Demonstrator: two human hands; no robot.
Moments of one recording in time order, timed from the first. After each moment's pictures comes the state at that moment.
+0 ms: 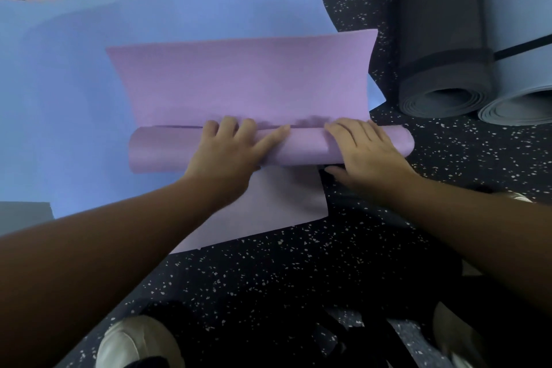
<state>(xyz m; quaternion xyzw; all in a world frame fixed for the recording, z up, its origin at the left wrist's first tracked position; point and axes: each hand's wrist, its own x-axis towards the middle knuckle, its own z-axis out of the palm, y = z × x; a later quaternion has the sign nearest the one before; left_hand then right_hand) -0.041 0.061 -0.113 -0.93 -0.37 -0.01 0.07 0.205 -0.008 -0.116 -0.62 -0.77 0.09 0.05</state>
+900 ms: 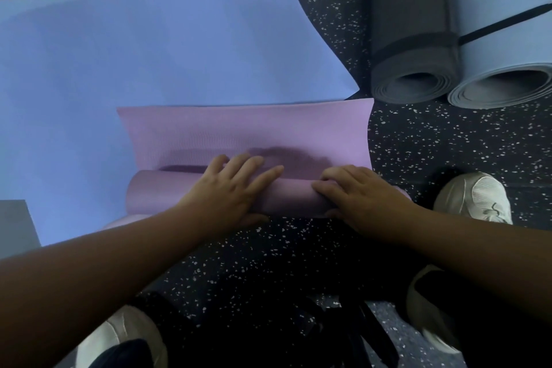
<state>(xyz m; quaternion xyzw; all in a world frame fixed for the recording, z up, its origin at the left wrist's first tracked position) -0.033 0.004 -0.124 -0.97 -0.25 0.02 0.02 0.230 -0.083 -0.129 -0.50 -0.86 0.10 0.04</state>
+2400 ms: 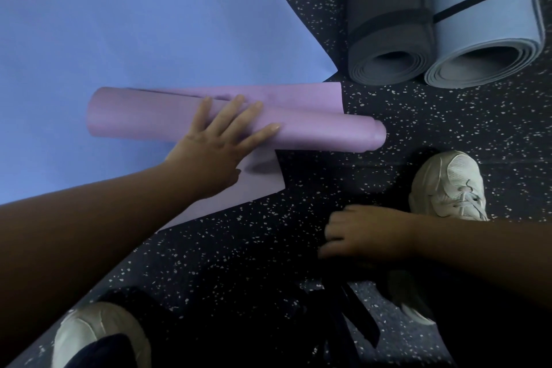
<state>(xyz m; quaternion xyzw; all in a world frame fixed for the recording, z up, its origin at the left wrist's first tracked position) -0.008 0.035 -0.131 -0.97 -0.24 0.00 0.10 0.254 -0.132 -0.130 -0.26 -0.94 0.20 -0.07</state>
